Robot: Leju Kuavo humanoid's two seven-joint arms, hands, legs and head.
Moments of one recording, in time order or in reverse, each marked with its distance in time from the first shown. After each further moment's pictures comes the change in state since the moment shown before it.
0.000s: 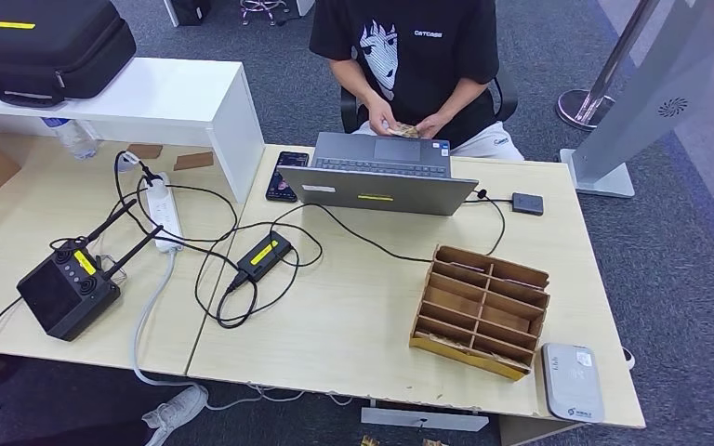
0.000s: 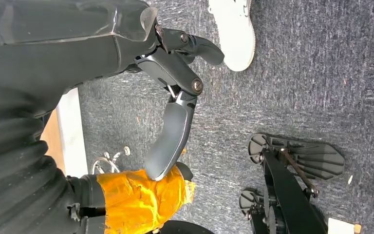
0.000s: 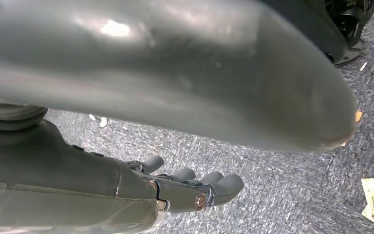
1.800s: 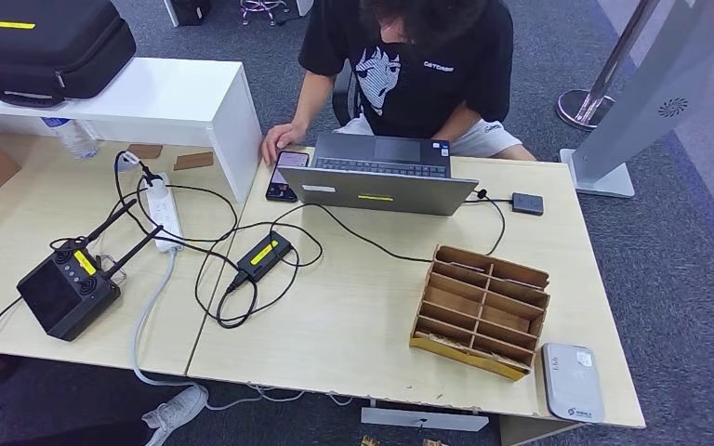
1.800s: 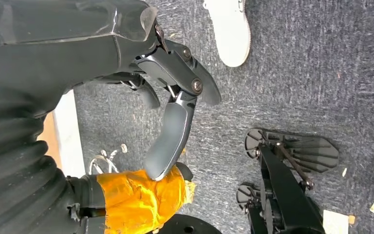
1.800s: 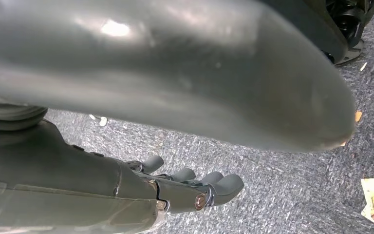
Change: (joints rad) left arm 0.000 -0.001 0.000 0.000 0.004 -0.022 -0.014; right arm 0.002 0.000 0.000 -0.002 0.004 0.000 -0.003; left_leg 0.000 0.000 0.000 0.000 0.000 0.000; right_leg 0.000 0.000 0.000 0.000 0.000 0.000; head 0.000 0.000
